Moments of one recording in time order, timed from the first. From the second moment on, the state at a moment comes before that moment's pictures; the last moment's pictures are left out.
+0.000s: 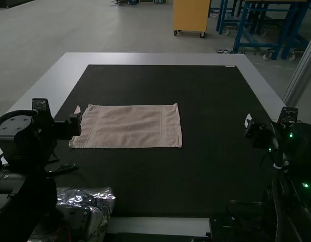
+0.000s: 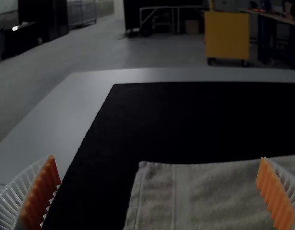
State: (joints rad) left arm 0.04 0.01 0.01 0.01 -0.06 0.04; right arm -0.06 0.01 0.01 -0.09 -0.02 0.06
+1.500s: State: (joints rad) left arm 0.04 0.01 0.01 0.22 -0.10 0.27; right arm -0.06 0.01 0.01 0.17 -0.08 -0.31
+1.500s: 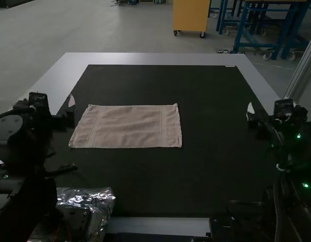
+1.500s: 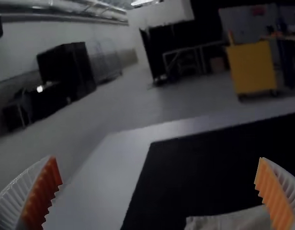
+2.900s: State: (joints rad) left arm 0.22 1.29 0.71 -0.09 -0.14 0.14; right arm 0.27 1.37 0.75 -0.07 -0.22 0.04
